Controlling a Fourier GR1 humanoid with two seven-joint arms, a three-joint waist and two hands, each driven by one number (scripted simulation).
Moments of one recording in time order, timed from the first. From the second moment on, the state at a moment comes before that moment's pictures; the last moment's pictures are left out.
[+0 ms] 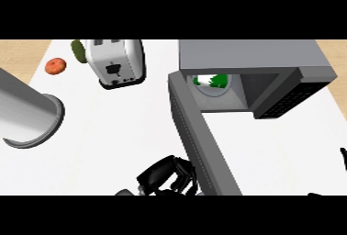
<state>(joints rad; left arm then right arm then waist) -0.13 0.00 -0.58 -1.23 -0.20 -0.24 -0.16 0.07 -0.42 -0.26 -0.85 -0.25 0.27 -0.92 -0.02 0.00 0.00</state>
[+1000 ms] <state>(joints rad) -0.49 0.01 -1.01 -1.05 0.27 0.29 -0.24 0.05 -0.46 -0.17 -1.09 -0.31 0.34 -0.82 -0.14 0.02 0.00</state>
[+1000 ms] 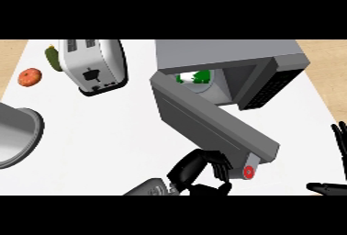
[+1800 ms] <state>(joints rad) -0.79 0.01 -0.98 -0.95 0.45 0.47 -0.24 -0.04 -0.52 -0.12 -1.21 -0.37 0.40 -0.72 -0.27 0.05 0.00</state>
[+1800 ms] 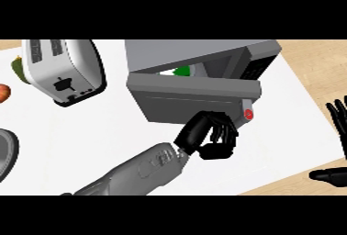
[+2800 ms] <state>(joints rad) -1.00 0.04 -0.91 -0.82 0.61 0.56 -0.24 -0.17 -0.58 -0.07 -1.29 -0.48 0.51 -0.61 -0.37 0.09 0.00</state>
